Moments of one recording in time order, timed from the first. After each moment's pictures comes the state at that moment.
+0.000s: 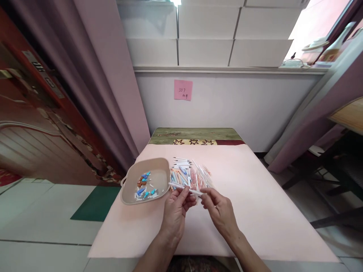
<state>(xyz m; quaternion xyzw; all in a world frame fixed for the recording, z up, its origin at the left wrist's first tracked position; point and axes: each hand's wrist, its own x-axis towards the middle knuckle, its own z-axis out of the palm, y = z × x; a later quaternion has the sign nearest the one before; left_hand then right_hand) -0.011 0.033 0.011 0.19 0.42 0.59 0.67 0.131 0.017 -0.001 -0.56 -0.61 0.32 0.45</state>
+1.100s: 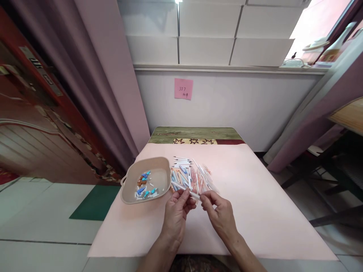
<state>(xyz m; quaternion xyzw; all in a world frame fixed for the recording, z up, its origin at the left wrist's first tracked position) -0.012 0.026 0.005 0.20 0.41 0.59 0.67 0.124 0.012 -0.005 -0.58 -0.63 0.27 0.44</state>
